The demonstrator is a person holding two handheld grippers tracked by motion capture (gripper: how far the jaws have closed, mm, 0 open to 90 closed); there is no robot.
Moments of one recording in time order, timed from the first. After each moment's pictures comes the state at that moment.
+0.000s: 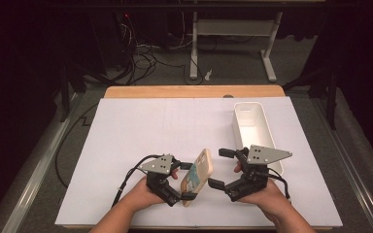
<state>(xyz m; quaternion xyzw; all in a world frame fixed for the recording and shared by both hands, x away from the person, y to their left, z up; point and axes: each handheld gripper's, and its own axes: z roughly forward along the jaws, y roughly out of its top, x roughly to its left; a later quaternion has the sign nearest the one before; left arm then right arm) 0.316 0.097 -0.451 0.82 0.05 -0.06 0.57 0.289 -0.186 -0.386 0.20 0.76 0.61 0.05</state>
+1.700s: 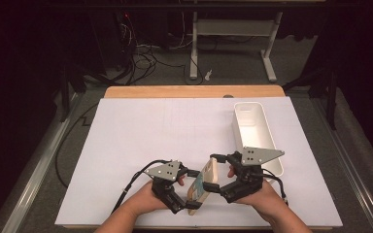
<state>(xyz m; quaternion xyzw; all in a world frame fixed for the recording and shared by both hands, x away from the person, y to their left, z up) 0.308 0.083 -0.455 0.81 0.01 -0.09 0.57 0.289 -0.176 -0.390 0.18 0.77 0.61 0.00</state>
